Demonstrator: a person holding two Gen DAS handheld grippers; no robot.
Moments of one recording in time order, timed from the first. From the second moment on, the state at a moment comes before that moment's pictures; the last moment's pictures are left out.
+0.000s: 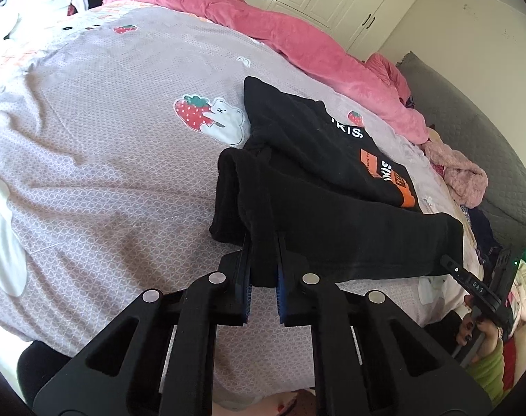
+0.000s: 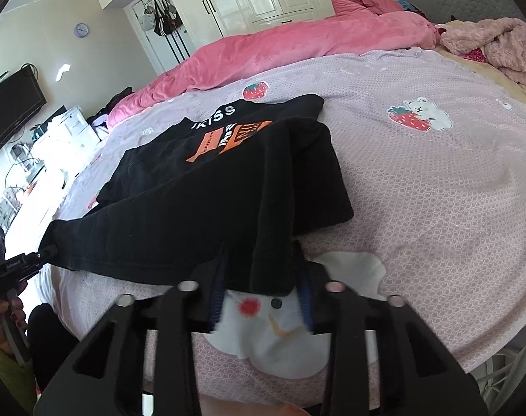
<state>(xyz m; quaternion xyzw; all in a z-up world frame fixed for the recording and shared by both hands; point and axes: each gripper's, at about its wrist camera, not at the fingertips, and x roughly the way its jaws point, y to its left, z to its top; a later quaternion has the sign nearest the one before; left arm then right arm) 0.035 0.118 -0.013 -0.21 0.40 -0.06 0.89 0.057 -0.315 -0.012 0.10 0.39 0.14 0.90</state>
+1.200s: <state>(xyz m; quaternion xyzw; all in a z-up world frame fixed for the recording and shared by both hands) 0.220 0.143 0.024 -0.25 0.32 -0.03 0.91 0.237 -0.331 0.028 0.20 0.31 0.04 0.93</state>
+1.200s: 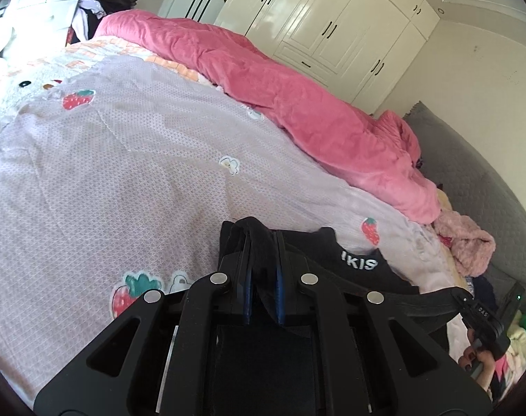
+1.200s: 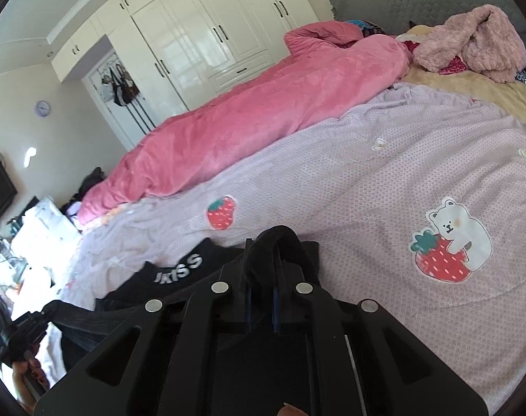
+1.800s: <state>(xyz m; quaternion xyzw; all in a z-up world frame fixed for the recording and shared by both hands) 0.178 0.128 0.033 -0.19 0.27 -0.01 0.94 0.209 -0.331 0.020 0.15 0.30 0.03 0.94</state>
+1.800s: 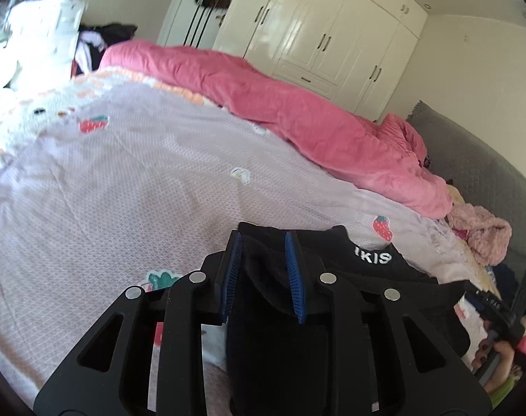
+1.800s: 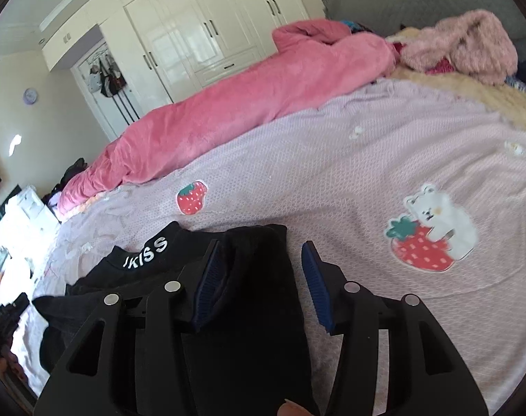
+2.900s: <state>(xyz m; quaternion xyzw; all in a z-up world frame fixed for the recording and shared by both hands) 0.232 0.017 -0.022 -0.02 0.39 -0.10 0.92 0.227 -0.219 -0.017 -0.03 0.39 0.12 0.91</state>
